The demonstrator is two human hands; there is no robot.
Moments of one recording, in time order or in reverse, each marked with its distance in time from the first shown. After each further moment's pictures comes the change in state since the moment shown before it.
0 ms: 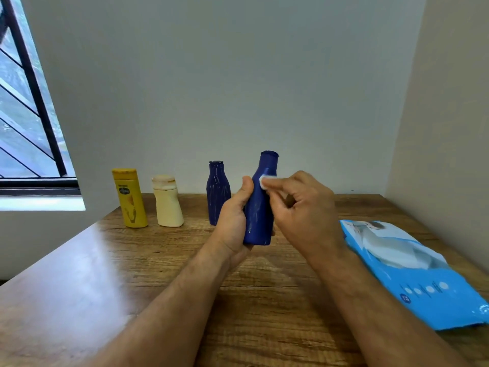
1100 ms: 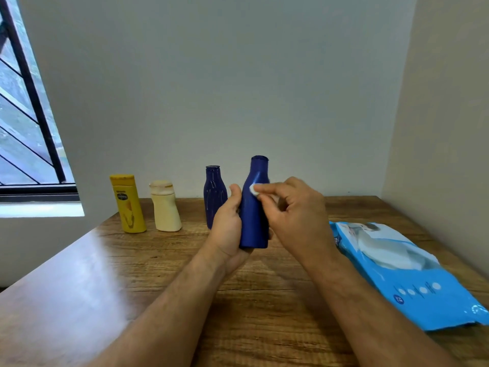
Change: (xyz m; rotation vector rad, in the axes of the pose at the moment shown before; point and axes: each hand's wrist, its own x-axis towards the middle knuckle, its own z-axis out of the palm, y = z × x) left_hand 0.001 0.001 -0.002 -0.063 0.021 -0.082; right_hand 0.001 -0.005 -0.001 0.087 -0.066 0.119
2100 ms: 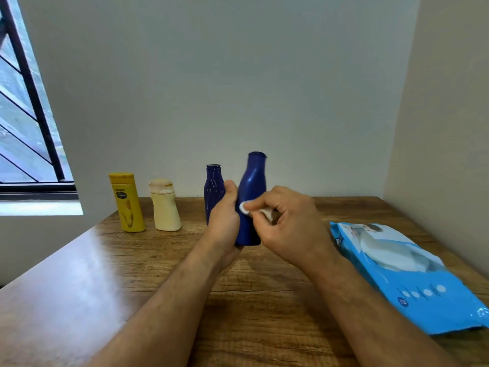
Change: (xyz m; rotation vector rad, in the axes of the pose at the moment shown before) left_hand 0.004 0.007 -0.005 0.159 0.040 0.075; right_hand -0.005 0.001 0.002 0.001 -0.176 -0.089
